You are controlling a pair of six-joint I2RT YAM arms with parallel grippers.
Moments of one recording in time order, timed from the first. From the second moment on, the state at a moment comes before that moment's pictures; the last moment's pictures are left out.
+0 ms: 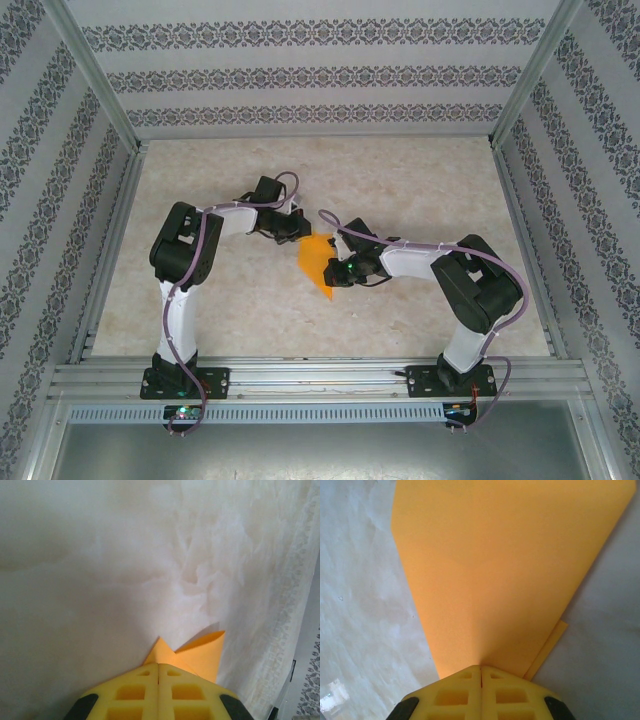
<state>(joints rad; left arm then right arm) -0.33 2.14 1.32 -0.19 0.67 -0.61 0.63 1.76 0.85 -0.22 -0.42 0.52</state>
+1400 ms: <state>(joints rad) -0.46 2.02 1.11 -0.02 0.62 -0.66 0.63 1.76 0.86 -0.23 -0.43 0.52</state>
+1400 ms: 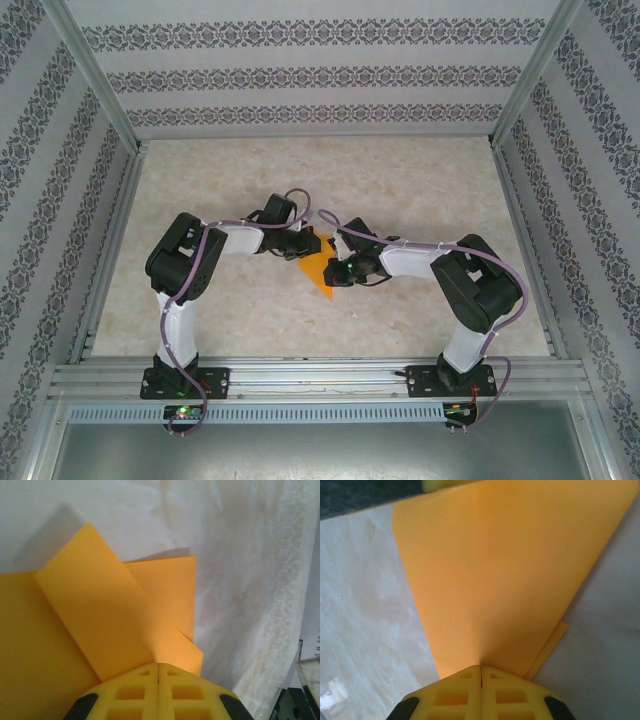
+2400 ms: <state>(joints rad) -0.46 2.02 1.05 0.11 0.62 -0.69 0.56 1.68 0.80 -0.07 -0.67 0.67</state>
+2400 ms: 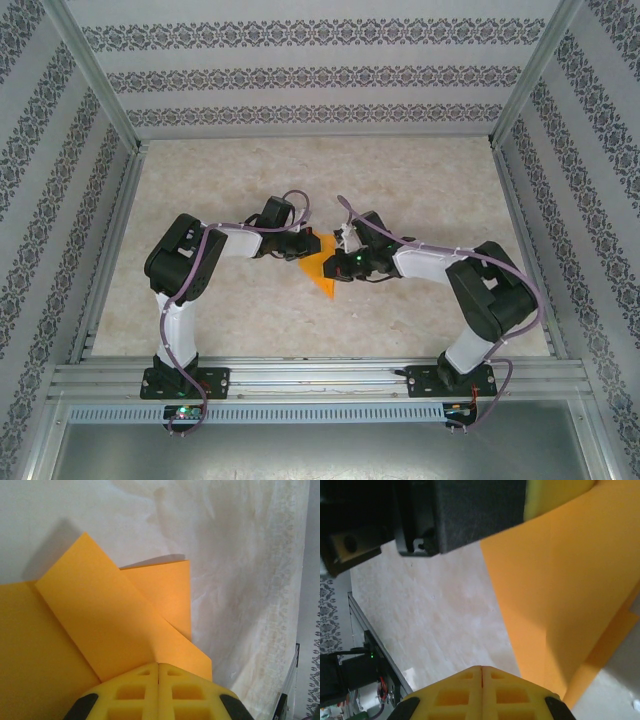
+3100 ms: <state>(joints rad) -0.46 2.02 1.05 0.11 0.62 -0.69 0.56 1.83 0.88 -0.04 -0.59 0.69</state>
